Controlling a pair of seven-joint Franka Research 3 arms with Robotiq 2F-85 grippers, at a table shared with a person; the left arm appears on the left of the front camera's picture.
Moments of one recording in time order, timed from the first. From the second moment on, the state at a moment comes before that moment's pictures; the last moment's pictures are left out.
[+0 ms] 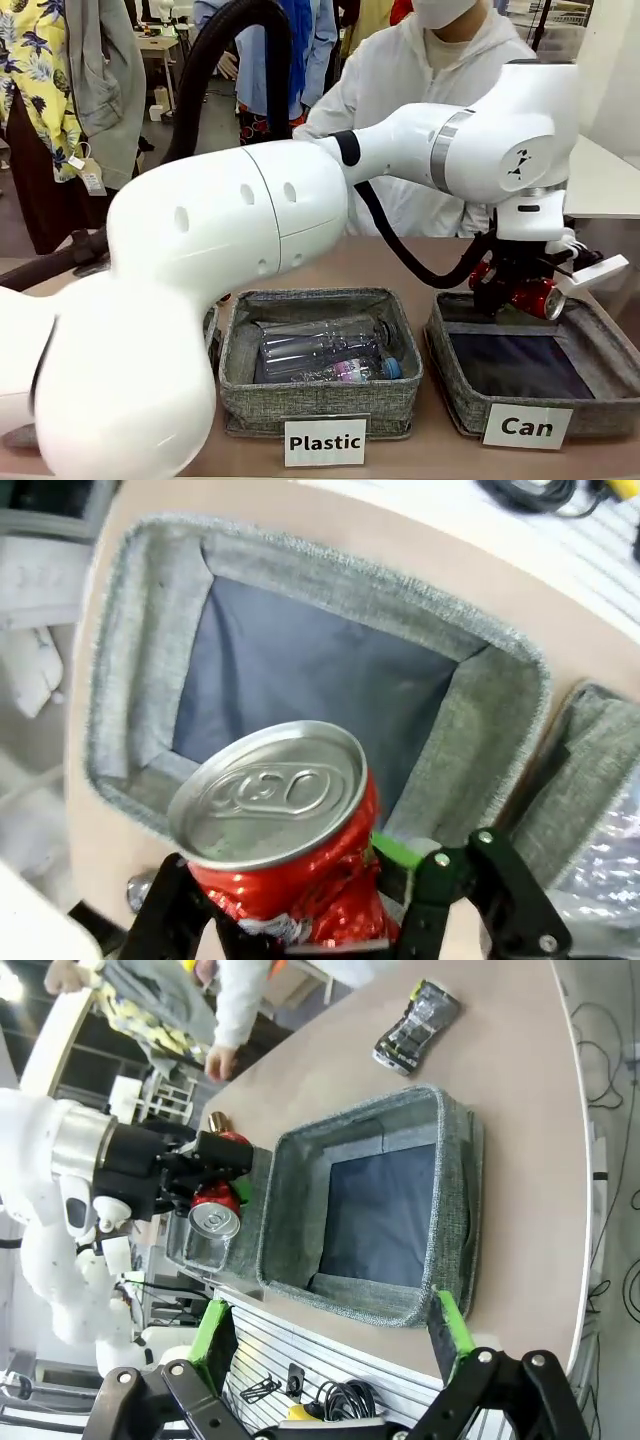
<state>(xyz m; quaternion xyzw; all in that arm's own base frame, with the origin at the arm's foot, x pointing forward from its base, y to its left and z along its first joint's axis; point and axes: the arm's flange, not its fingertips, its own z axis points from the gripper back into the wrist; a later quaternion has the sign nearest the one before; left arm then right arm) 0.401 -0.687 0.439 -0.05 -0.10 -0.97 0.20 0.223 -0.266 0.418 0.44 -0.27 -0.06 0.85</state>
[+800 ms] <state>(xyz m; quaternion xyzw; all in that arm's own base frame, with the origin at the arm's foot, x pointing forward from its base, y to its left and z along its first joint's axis) 0.401 -0.687 0.439 -0.05 -0.10 -0.97 0.19 0.223 -0.266 0.418 0.44 -0.27 -0.06 0.85</state>
